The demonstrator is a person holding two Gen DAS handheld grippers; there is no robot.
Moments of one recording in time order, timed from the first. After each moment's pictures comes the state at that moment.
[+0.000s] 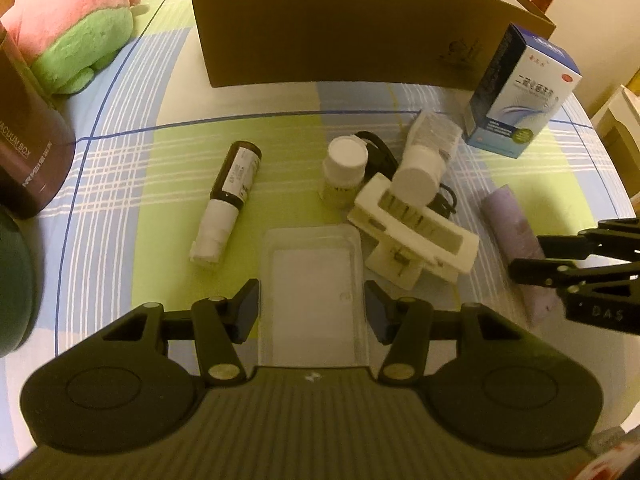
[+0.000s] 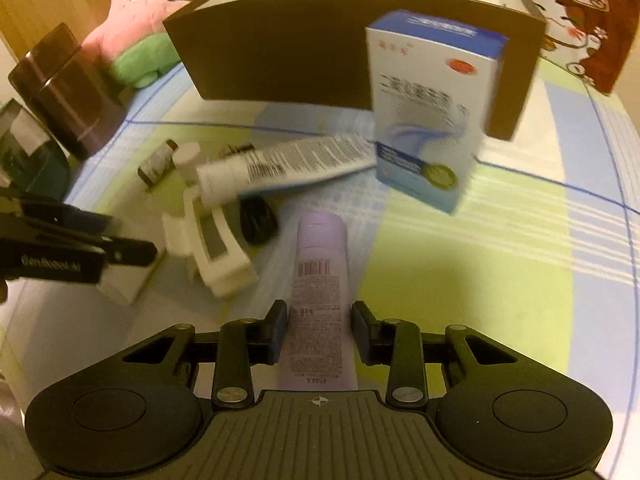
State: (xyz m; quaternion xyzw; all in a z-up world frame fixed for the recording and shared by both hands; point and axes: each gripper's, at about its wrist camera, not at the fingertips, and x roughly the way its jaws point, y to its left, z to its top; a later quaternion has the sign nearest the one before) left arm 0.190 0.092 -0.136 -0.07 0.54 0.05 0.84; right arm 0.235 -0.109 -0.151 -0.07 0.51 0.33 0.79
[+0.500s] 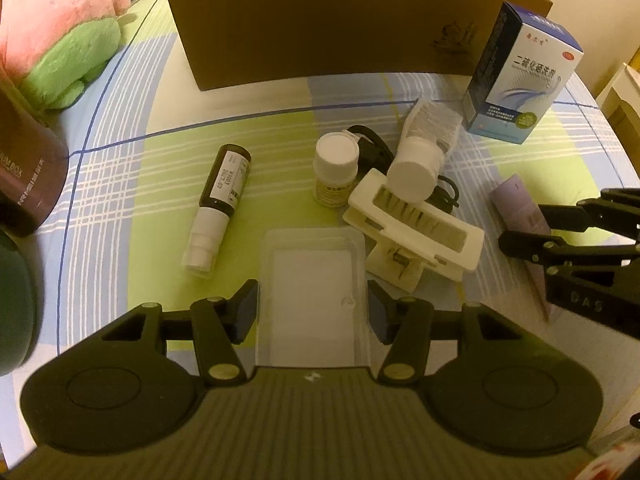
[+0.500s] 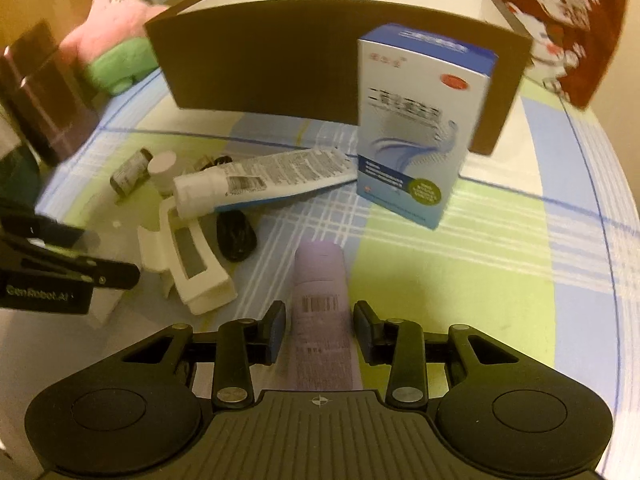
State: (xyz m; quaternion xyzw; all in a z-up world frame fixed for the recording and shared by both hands) left arm 0.199 0.084 -0.143 -0.03 0.55 0.06 0.83; right arm 0.233 -0.089 -0.154 -0.11 0.48 0.29 0.82
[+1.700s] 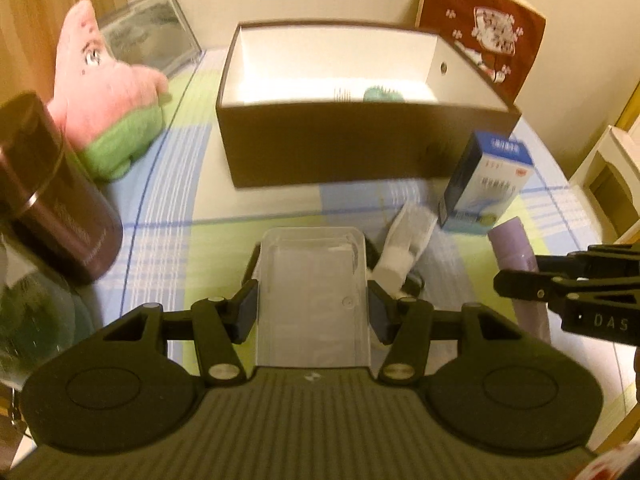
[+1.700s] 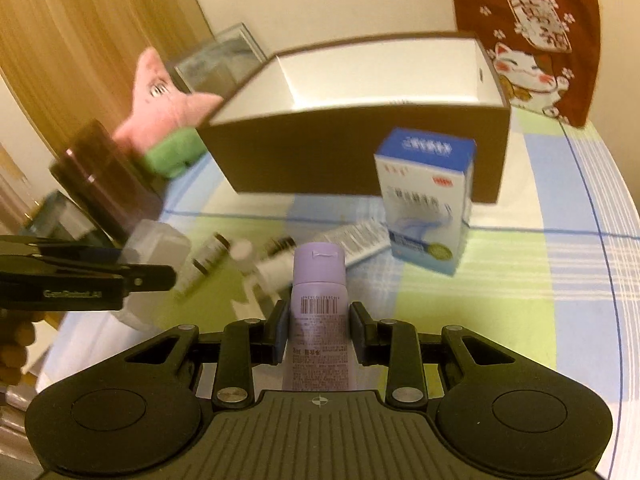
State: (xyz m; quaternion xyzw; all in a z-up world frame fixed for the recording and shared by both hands) left arm 0.188 0.091 -0.050 -0.05 0.46 0.07 0.88; right arm 0.228 -0.117 -0.077 0.02 0.45 0.34 0.82
